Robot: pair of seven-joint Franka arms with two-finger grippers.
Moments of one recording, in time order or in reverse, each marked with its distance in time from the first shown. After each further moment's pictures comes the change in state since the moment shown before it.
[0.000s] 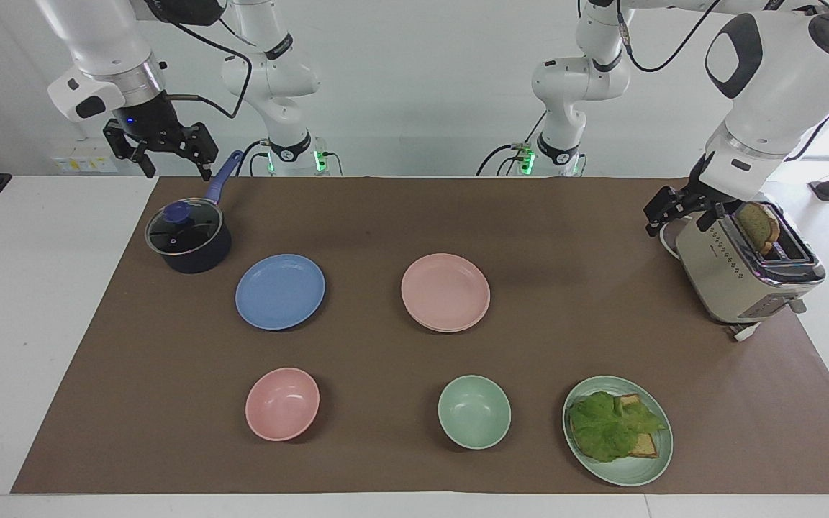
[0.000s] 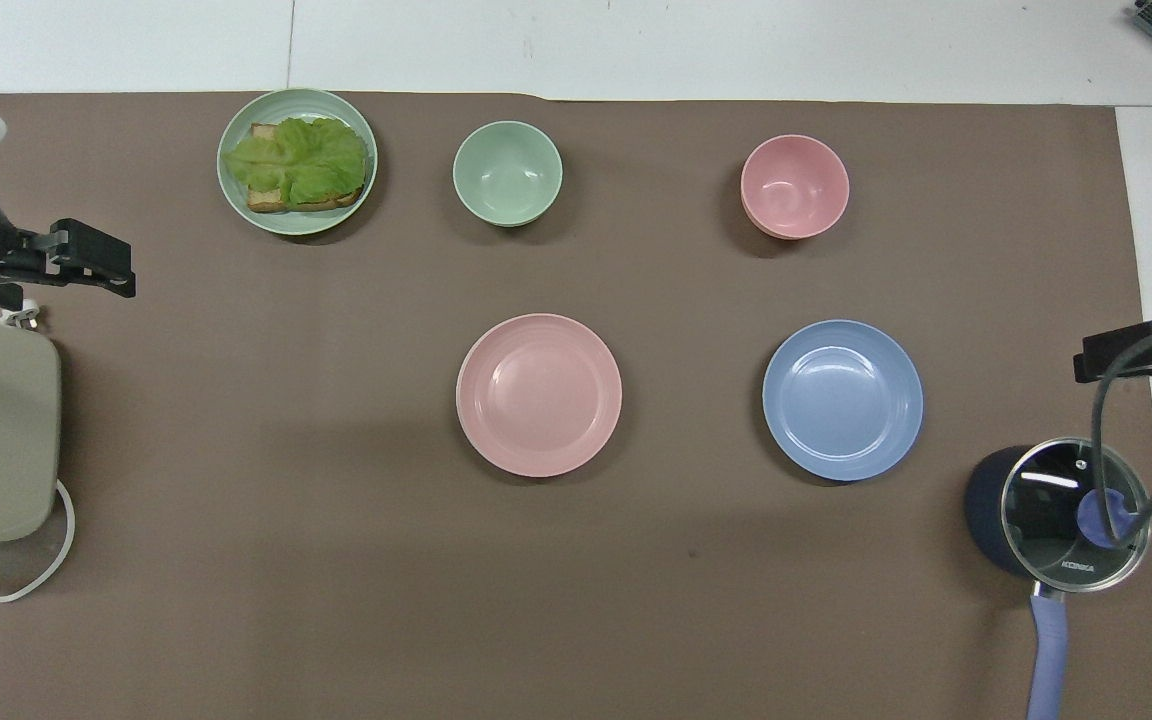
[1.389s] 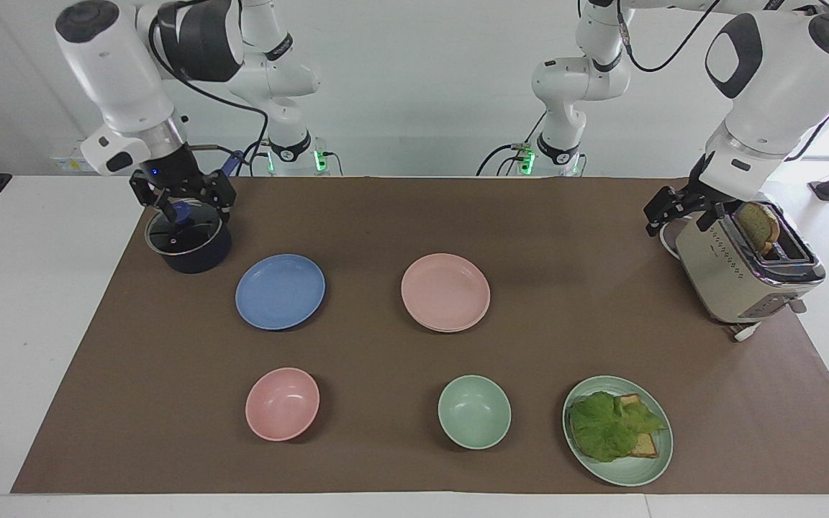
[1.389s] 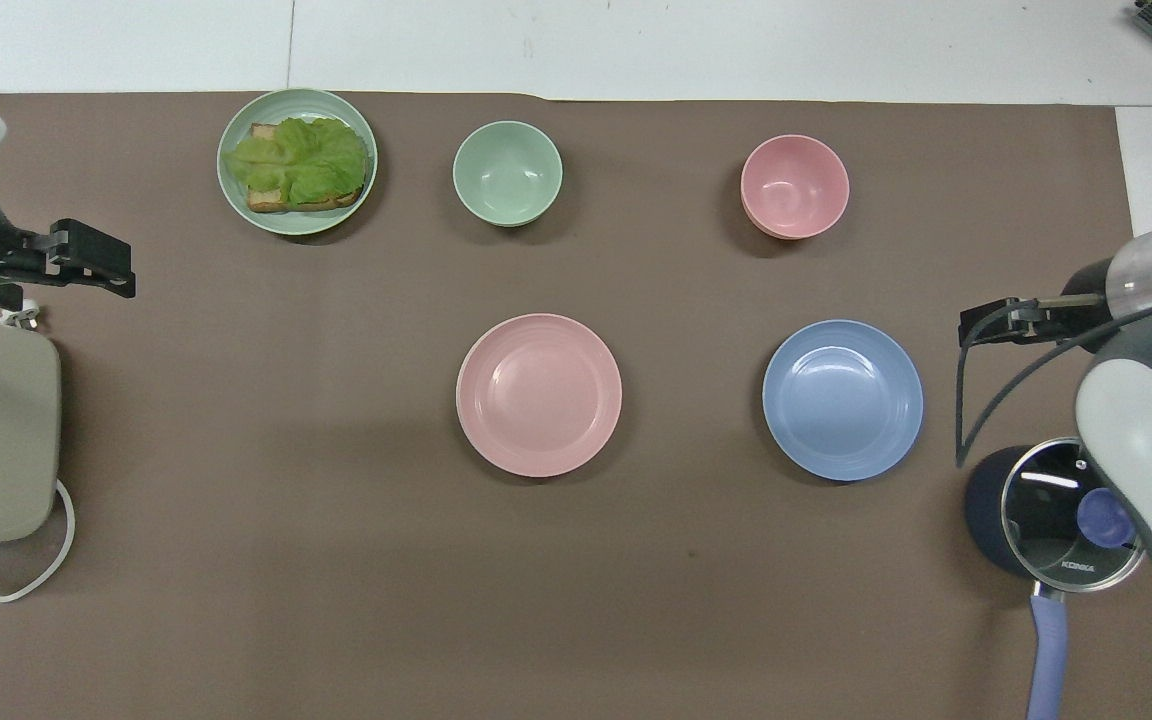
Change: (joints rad) left arm 0.000 0.000 0.000 0.000 0.000 -0.001 0.000; right arm 0.006 0.122 0.006 -0.235 0.045 0.375 -0.045
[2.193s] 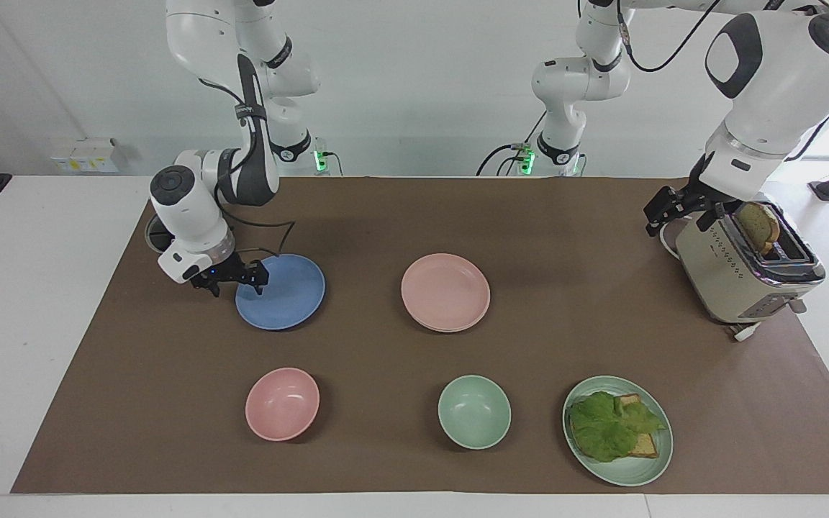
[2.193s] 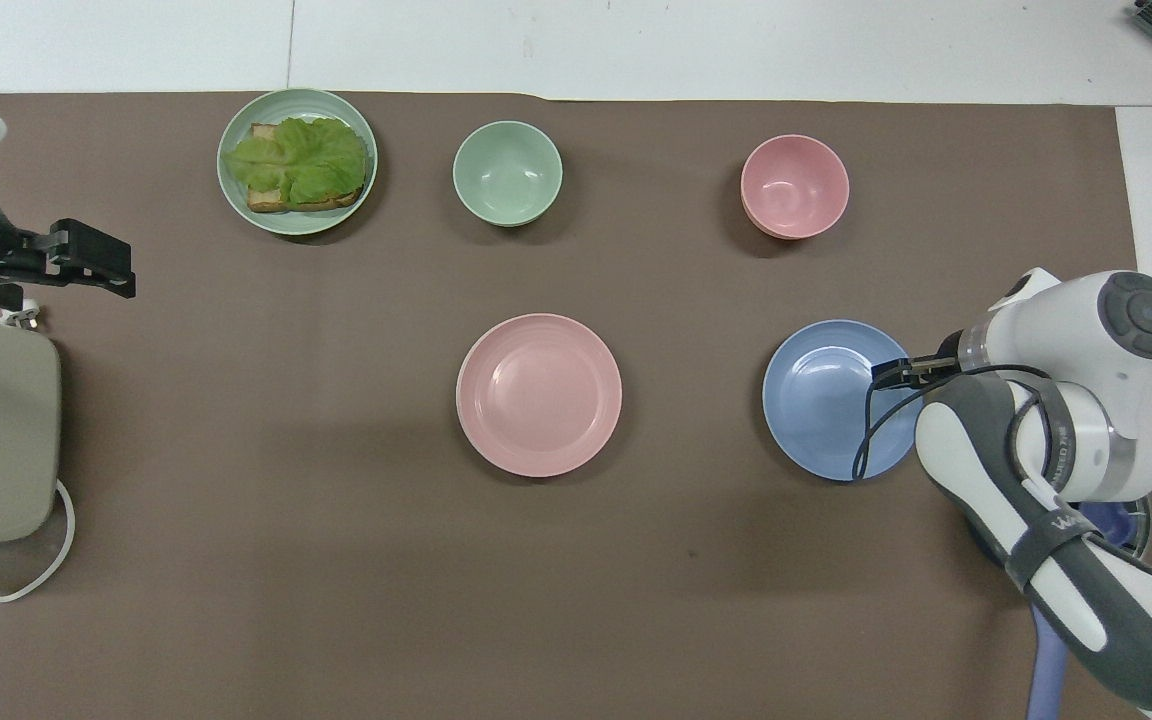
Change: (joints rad) left arm 0.000 0.000 0.000 0.000 0.000 0.000 0.000; right arm -0.023 0.134 -0.004 -0.329 0.021 0.445 -0.079
